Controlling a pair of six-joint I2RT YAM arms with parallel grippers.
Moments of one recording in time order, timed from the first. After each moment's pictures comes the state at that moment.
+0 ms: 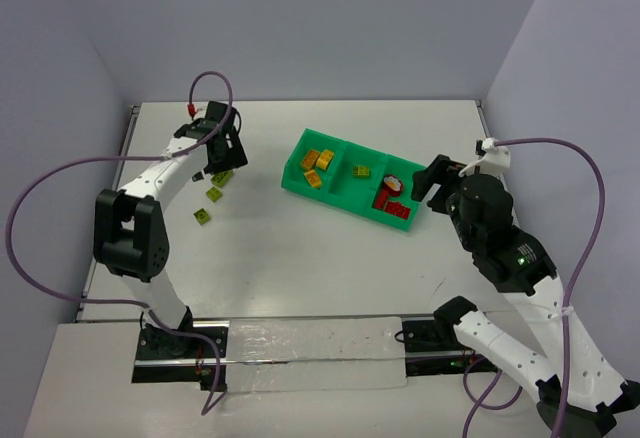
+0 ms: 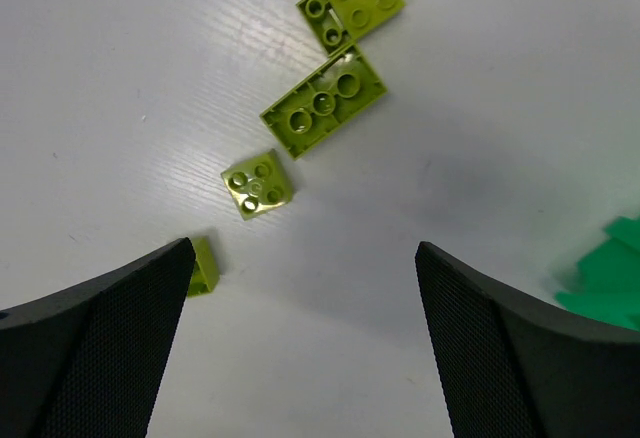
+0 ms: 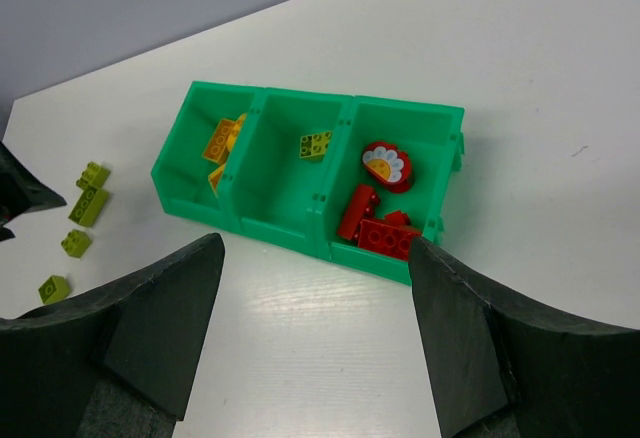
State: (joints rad) left arm -0.30 1.76 1.43 -0.73 -0.41 -0.56; right arm 0.50 0.69 1.03 -0.65 0.46 0.52
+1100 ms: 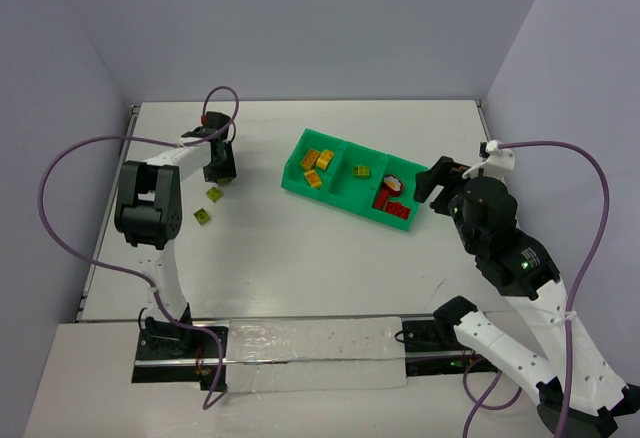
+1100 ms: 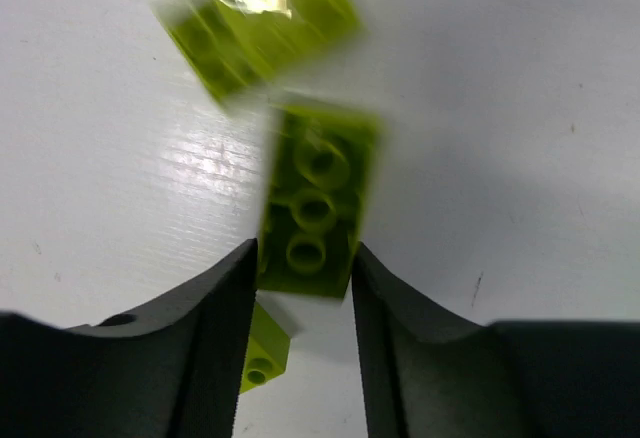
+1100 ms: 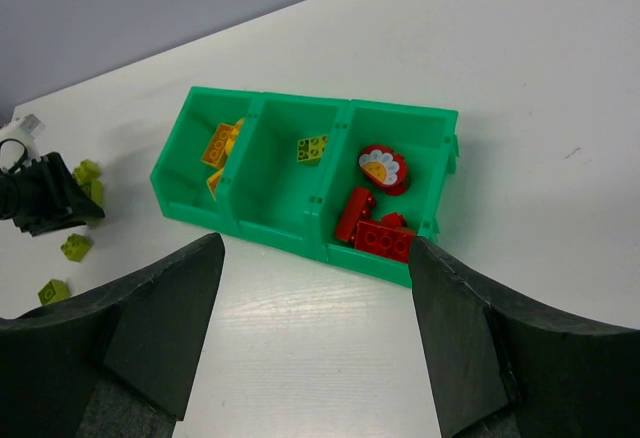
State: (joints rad) left arm -0.19 2.05 1.45 -0.51 -0.22 -0.31; right arm 0.50 0.68 1.03 -0.66 0.47 0.51
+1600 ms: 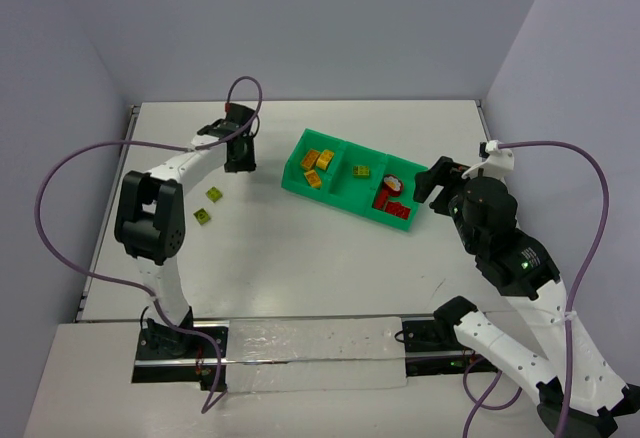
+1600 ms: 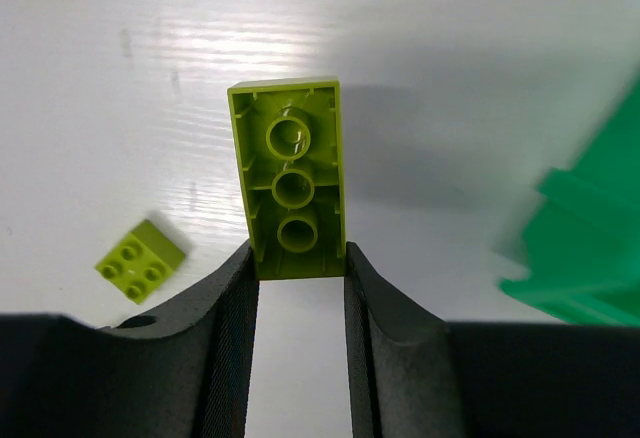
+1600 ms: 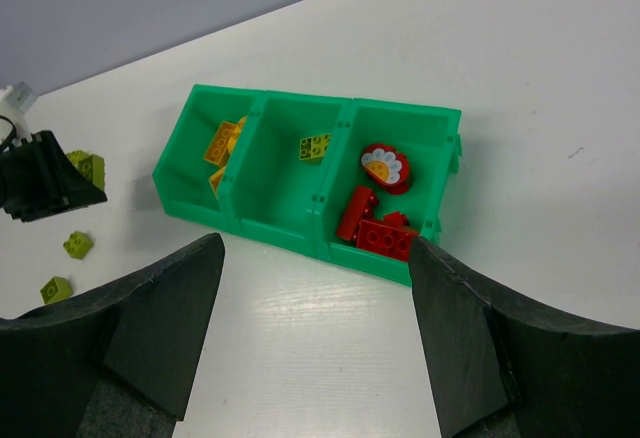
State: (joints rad) left arm -0.35 1.93 1.48 -0.58 -0.25 -0.32; right arm 0.50 0.68 1.03 -0.66 0.46 0.51
